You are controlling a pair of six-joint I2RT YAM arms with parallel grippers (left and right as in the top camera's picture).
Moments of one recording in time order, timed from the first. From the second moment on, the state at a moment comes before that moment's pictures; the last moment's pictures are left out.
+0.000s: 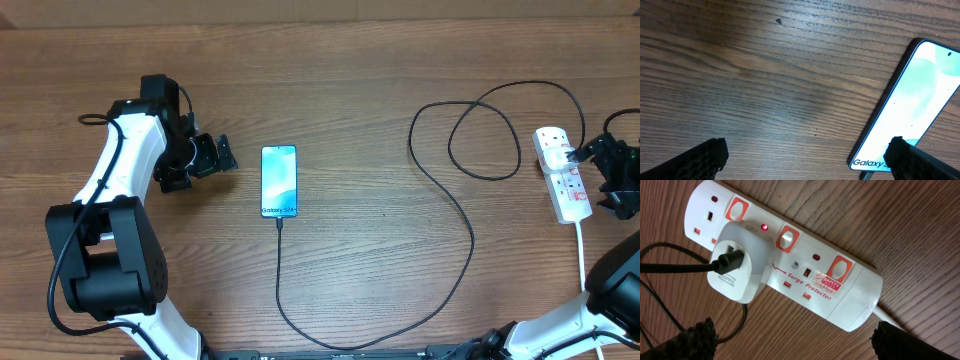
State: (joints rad) left arm 0.09 1.91 1.40 -1.02 0.19 -0.24; right arm -0.69 1.89 1.50 -1.05 -0.21 0.31
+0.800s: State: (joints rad) left arm -0.14 1.50 1.40 -1.02 0.18 -0.24; right arm -0.69 1.89 1.50 -1.05 -0.21 0.31
